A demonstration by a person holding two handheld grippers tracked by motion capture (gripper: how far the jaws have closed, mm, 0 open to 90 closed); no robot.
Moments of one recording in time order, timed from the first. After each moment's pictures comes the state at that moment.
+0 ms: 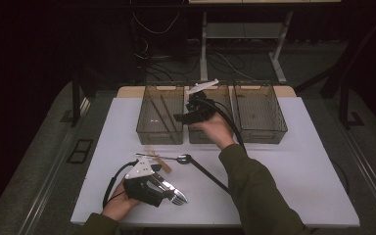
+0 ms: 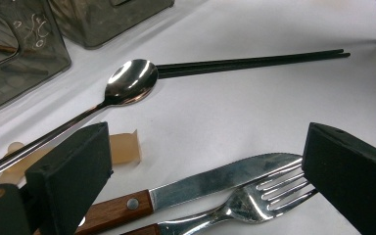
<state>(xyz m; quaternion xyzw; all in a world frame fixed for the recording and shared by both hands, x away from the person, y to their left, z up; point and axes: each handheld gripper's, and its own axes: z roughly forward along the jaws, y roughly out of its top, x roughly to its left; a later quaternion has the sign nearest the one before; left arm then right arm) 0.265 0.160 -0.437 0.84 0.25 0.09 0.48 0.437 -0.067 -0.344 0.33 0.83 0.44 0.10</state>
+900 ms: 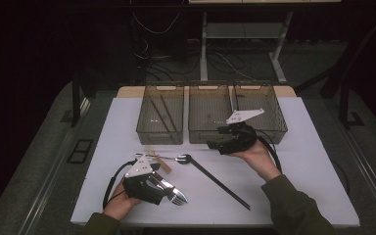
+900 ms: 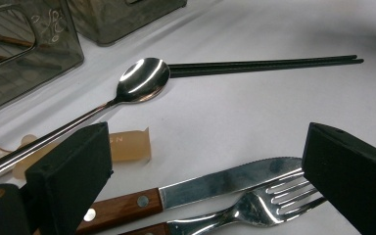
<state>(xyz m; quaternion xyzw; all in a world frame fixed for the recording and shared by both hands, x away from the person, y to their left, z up) 0.266 0.162 -0.438 0.83 0.27 0.09 0.47 0.359 -0.167 -0.371 0.30 0.84 0.45 0.09</state>
